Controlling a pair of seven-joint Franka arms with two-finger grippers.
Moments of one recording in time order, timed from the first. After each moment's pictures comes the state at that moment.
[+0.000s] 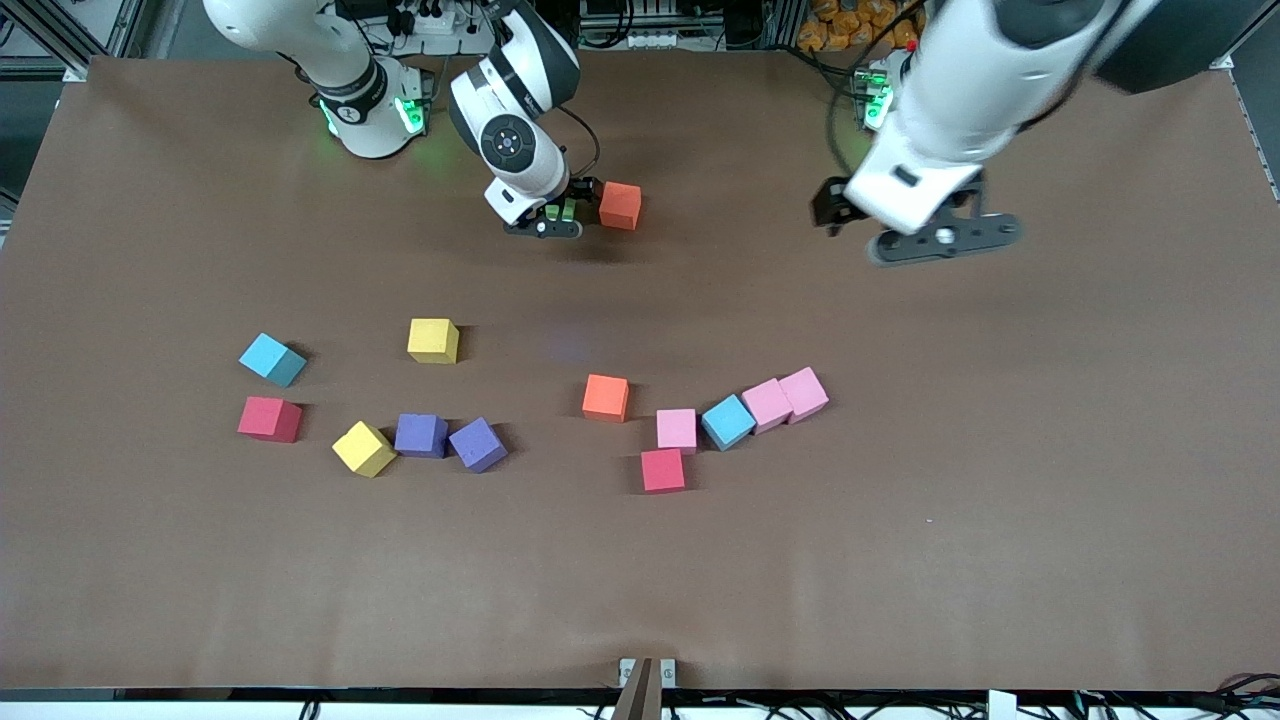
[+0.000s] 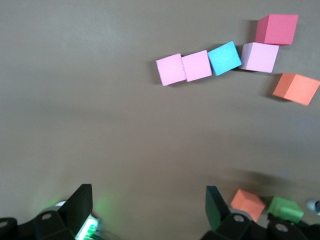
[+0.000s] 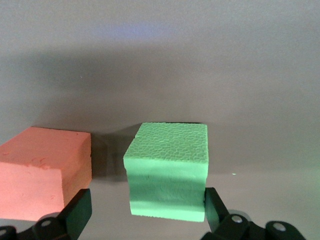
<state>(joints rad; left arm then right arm) -0.36 0.16 -0.21 -1.46 -0.02 1.47 -0.76 0.93 0.17 -0.01 -2.43 0.53 2.34 0.58</state>
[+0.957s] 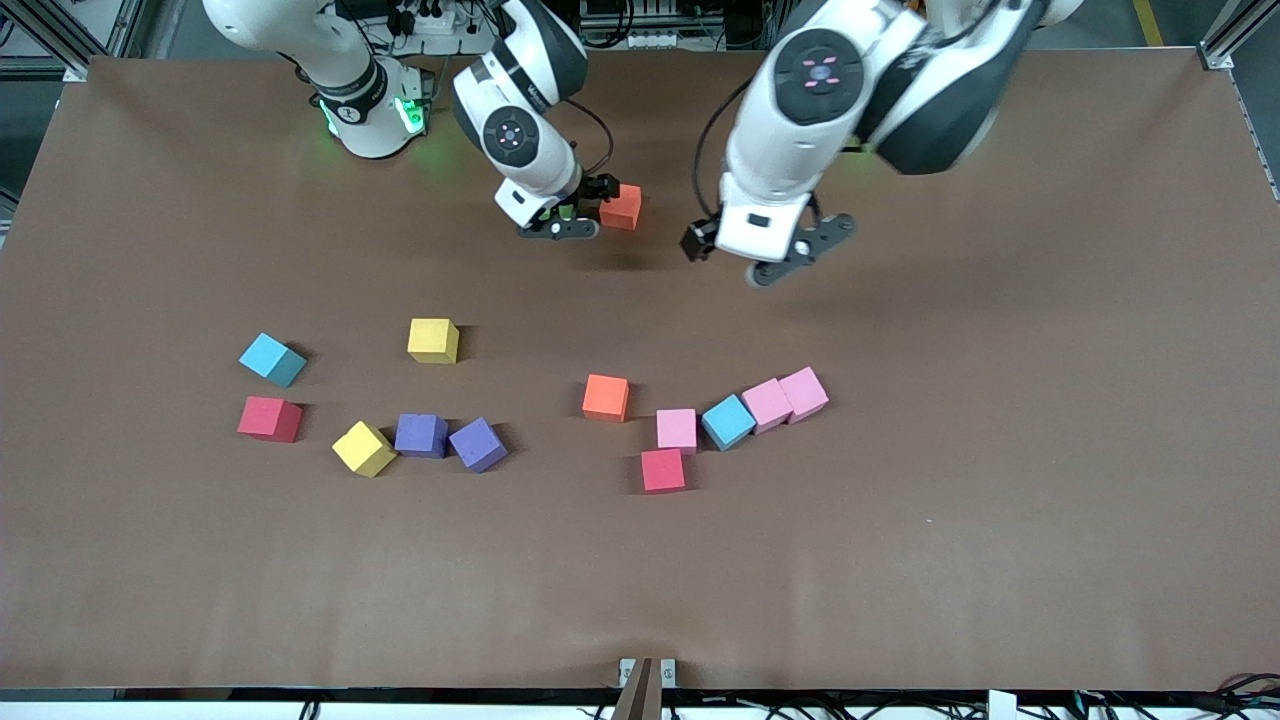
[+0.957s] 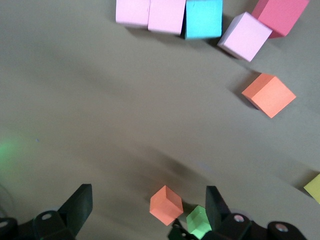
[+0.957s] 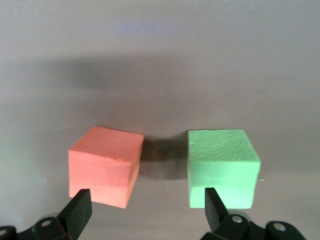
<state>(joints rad) -0.53 0.23 -0.22 -1.63 -0.13 1.76 -1.28 0.95 0.20 -0.01 -2.32 0.53 2.32 0.57</state>
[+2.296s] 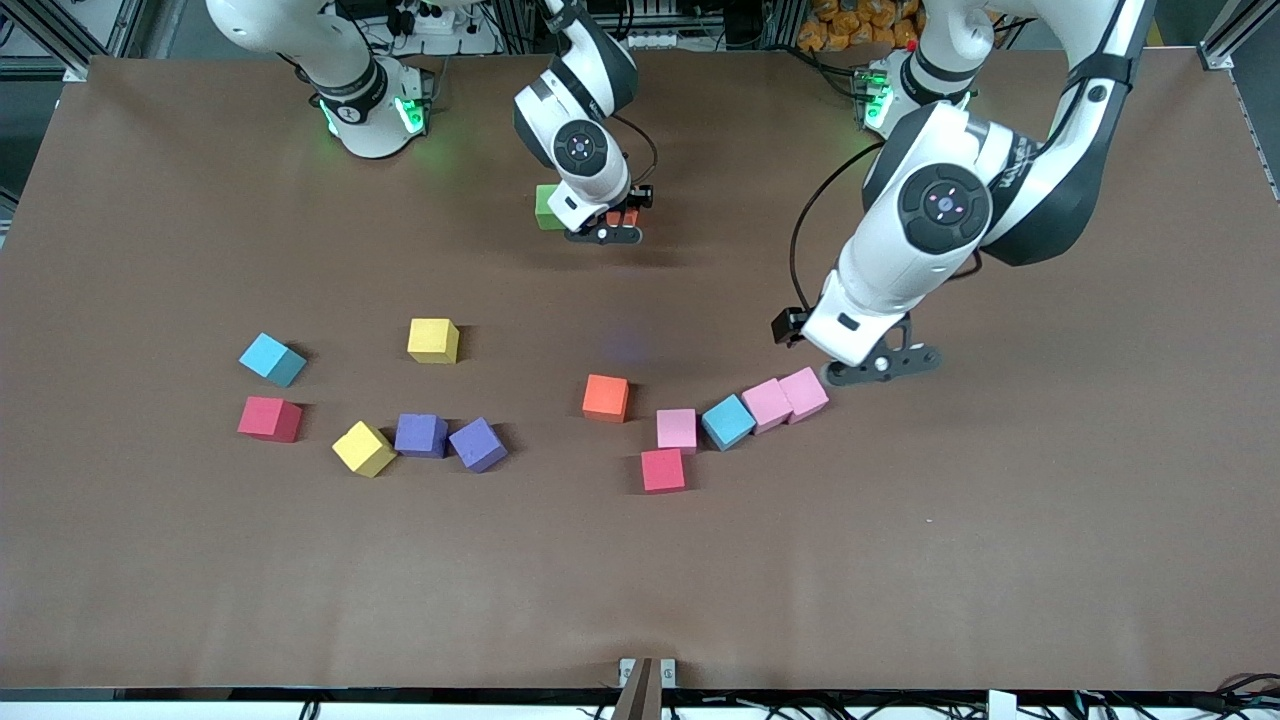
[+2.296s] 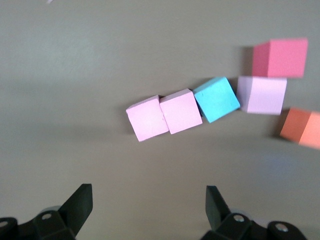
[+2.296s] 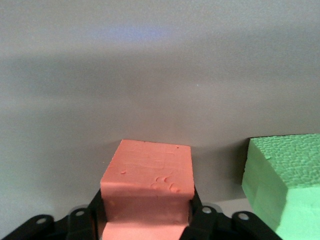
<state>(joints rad) -0.31 0.30 -0.19 -1.66 0.01 1.90 -0.47 1.03 0.38 0.00 -2.18 0.53 2.37 0.68</state>
